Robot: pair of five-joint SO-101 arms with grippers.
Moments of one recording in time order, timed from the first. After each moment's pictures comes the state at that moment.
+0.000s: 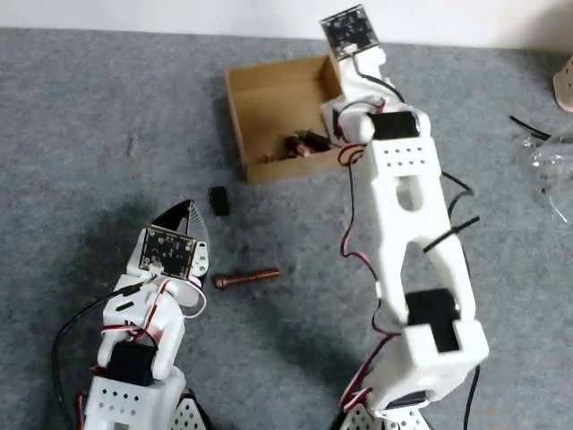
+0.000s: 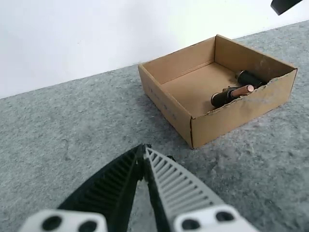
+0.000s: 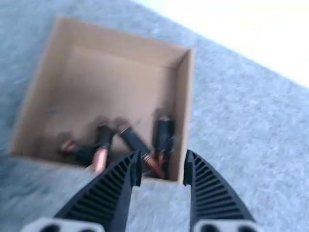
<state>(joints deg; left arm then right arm) 4.7 -101.4 96.0 30.6 -5.7 -14.3 5.5 -9.8 52.8 19.4</state>
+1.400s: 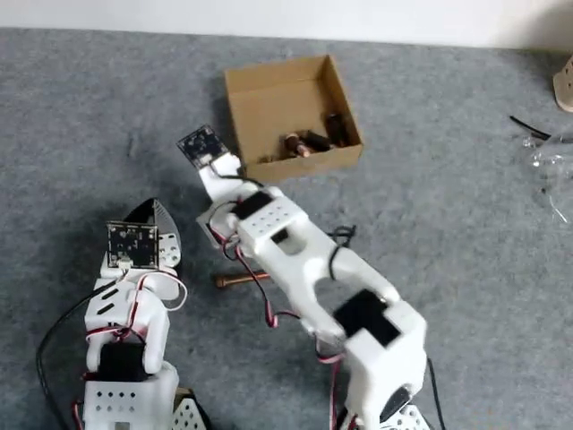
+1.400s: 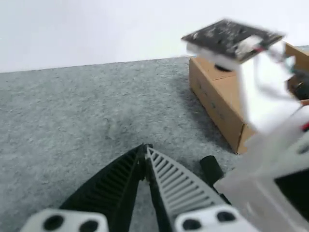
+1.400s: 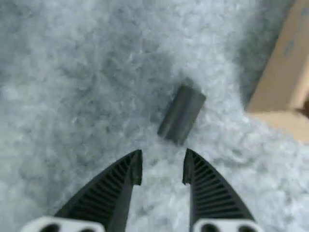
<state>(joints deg) -5.7 -101.4 96.0 30.6 -1.0 -43.6 18.7 8.3 38.3 2.6</state>
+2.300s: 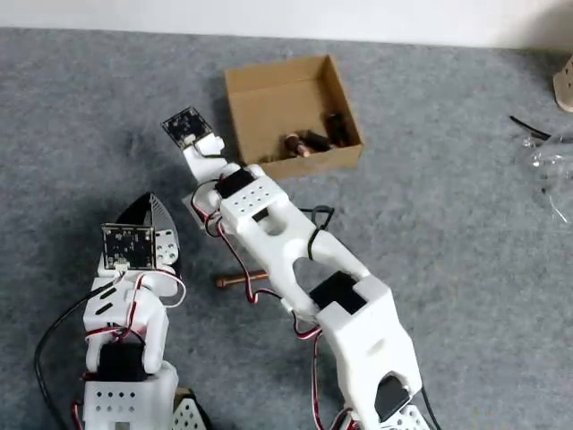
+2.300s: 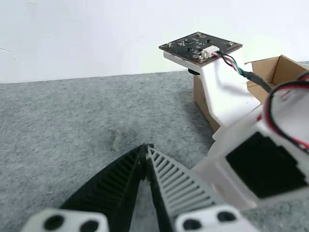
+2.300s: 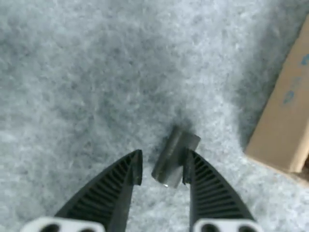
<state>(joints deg) -6.1 -101.4 96.0 27.5 -0.5 -43.6 30.3 -11.1 45.8 2.6</state>
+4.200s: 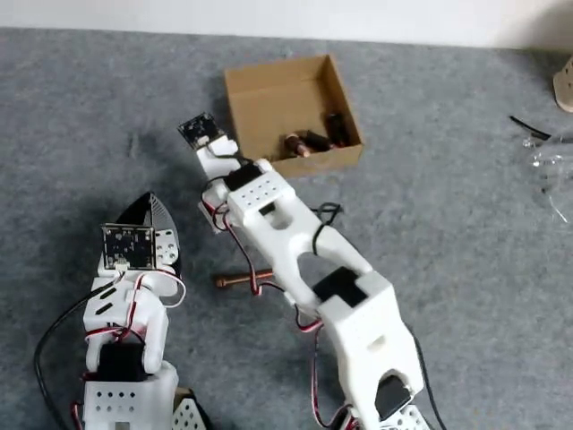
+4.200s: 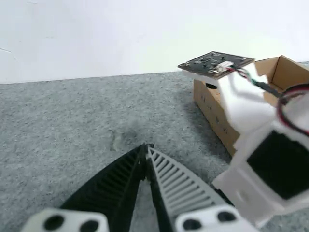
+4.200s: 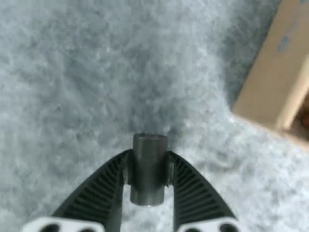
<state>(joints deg) -6.1 -101.4 96.0 27.5 -0.5 -42.1 29.5 -10.0 54.1 2.5</state>
